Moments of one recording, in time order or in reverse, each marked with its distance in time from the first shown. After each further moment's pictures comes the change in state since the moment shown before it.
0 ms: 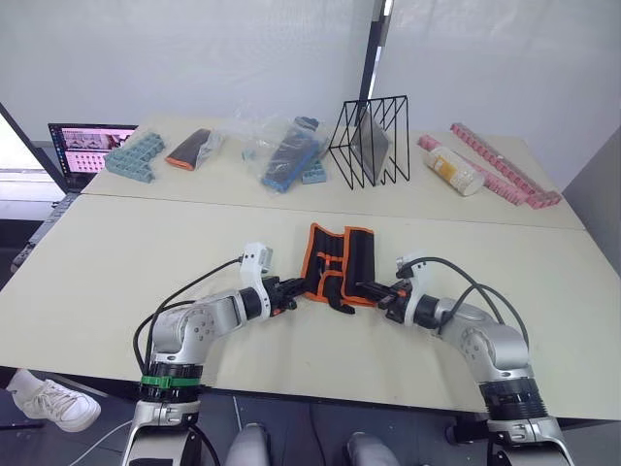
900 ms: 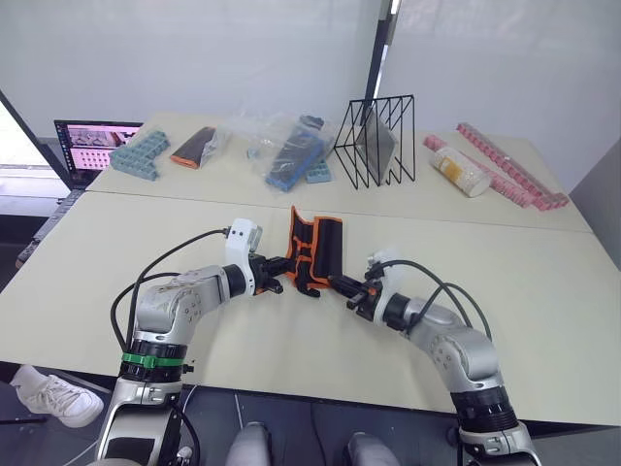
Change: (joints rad) left arm -0.085 0.149 -0.062 0.010 0.123 -0.092 -0.090; right arm -0.007 0.131 0.073 -0.148 -0.036 -0.052 -0.104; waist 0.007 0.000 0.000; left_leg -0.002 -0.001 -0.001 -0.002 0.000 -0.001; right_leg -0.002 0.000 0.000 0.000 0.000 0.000
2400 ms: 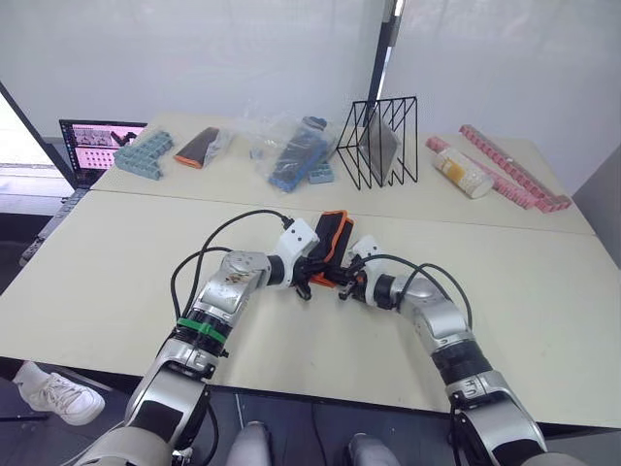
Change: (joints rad) left arm -0.195 -0.104 -0.296 0.383 0.429 -0.480 -0.259; right arm -0.222 -0.035 0.099 0.482 -0.241 -0.308 0.168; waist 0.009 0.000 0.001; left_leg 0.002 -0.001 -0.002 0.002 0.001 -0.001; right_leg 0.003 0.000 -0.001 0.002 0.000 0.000
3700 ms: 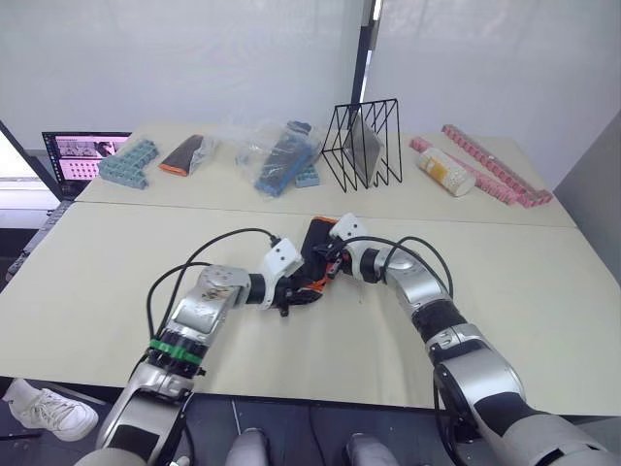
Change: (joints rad) left arm 0.209 0.173 0.079 -0.303 -0.097 0.224 -0.194; right arm -0.302 0.083 0.028 0.488 -0.187 -0.295 0.005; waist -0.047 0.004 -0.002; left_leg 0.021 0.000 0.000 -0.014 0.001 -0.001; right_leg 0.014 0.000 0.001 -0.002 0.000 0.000
